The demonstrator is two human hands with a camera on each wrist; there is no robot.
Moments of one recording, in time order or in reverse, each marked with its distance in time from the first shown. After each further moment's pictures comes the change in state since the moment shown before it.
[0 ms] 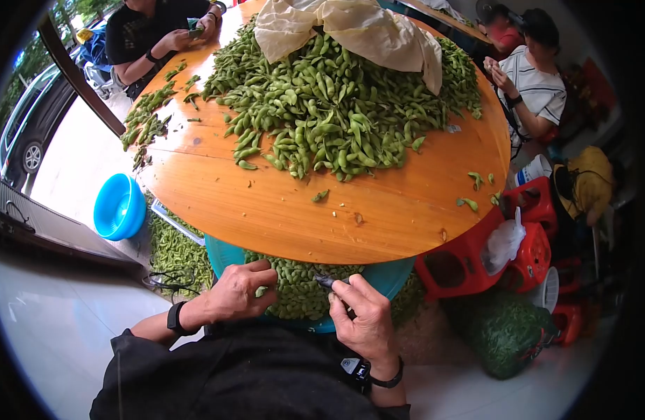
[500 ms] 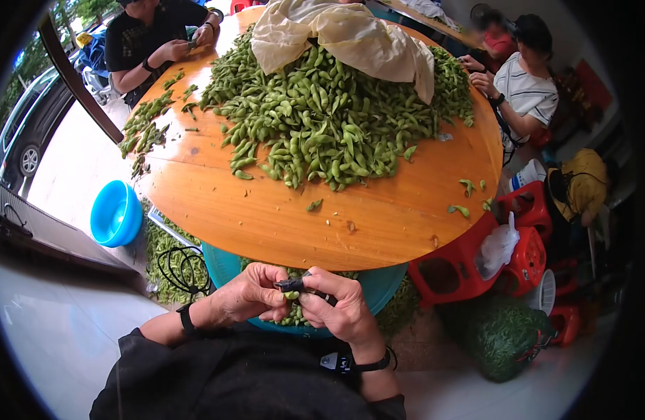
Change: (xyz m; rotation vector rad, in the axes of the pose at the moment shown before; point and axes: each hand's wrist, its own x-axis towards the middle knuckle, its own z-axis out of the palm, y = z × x) left_hand 0.028 0.019 -0.001 -1.676 -0.257 -0.444; right_hand 0.023 0.001 0.013 1.059 -0.276 0.294
